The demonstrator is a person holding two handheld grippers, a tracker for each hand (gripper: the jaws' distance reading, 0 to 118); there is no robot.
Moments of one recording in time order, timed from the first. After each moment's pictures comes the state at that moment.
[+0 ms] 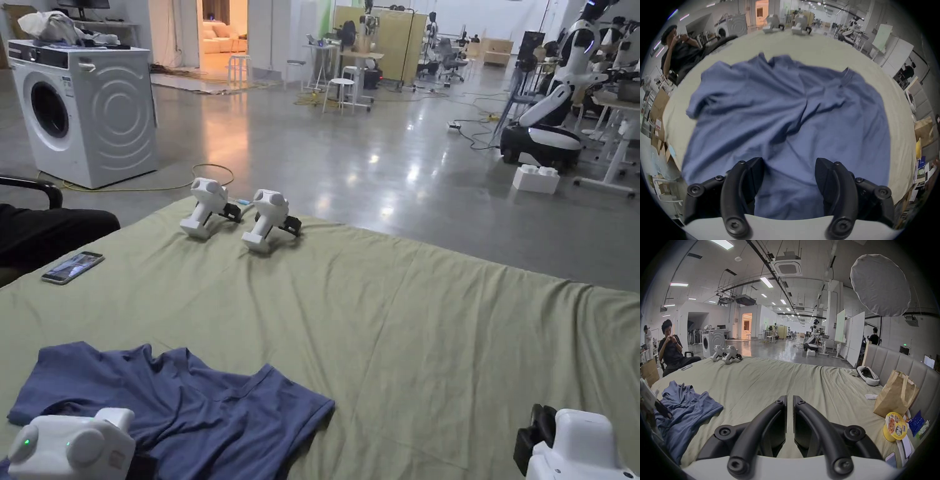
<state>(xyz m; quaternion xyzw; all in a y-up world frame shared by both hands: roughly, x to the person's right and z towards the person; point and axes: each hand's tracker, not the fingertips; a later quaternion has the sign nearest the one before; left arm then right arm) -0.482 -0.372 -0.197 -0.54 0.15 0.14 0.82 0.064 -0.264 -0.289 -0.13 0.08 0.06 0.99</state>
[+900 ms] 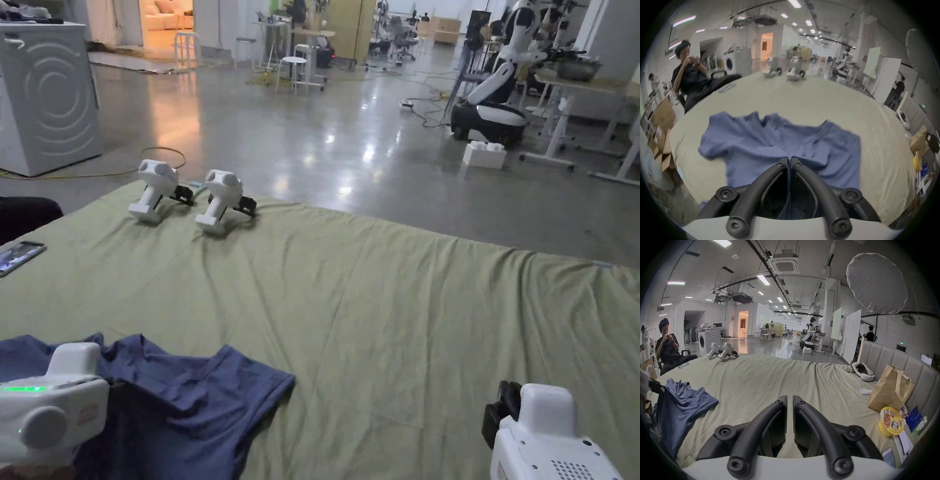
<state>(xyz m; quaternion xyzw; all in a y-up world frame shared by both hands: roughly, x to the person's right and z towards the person) -0.434 -0.279 -0.195 -0.32 0.16 0.09 0.93 0.089 -0.267 -0.276 -0.14 0.06 0.06 0.99</state>
